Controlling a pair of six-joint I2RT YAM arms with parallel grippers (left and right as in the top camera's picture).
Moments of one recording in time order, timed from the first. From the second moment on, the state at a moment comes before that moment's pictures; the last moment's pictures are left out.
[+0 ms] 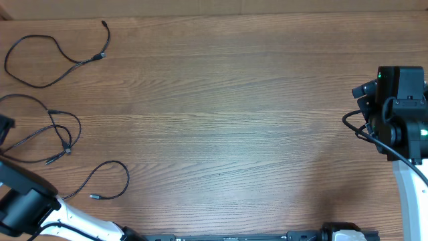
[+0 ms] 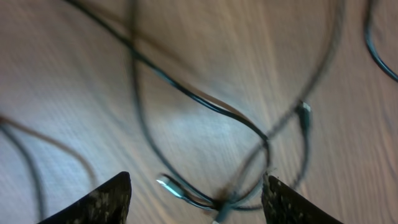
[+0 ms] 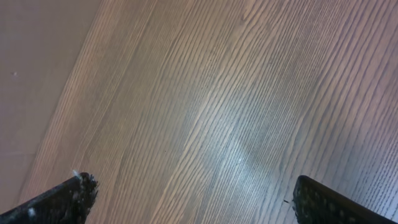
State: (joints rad) left arm 0.89 2.03 1.80 -1.09 0.10 -0.34; right arm -0.03 1.19 1.39 -1.21 0.35 1.09
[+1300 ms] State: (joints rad) left arm 0.76 2.20 1.67 -0.90 0.00 -0.79; right arm -0.03 1.19 1.39 -1.21 0.35 1.09
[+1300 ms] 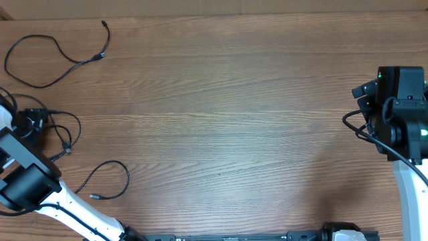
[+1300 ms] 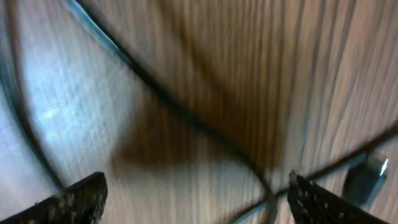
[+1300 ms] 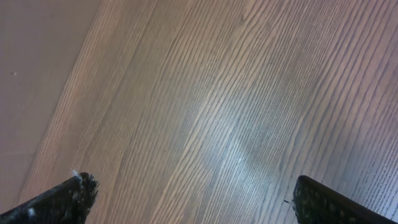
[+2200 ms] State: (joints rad) left arm 0.76 2.05 1.63 -0.84 0.10 -0.72; right arm -0.03 1.19 1.39 -1.21 0.35 1.09
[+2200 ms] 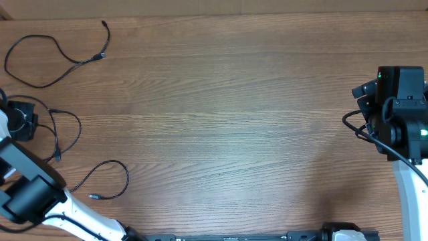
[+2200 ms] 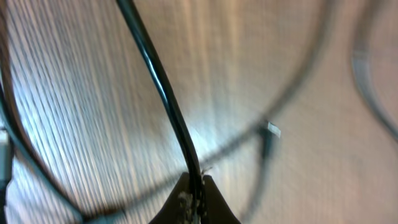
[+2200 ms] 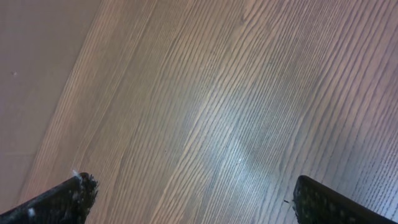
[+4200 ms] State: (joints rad) left arm 0.86 2.01 1.50 -1.18 -0.20 -0.76; right arm -0.03 1.19 1.39 -1.21 0.35 1.09
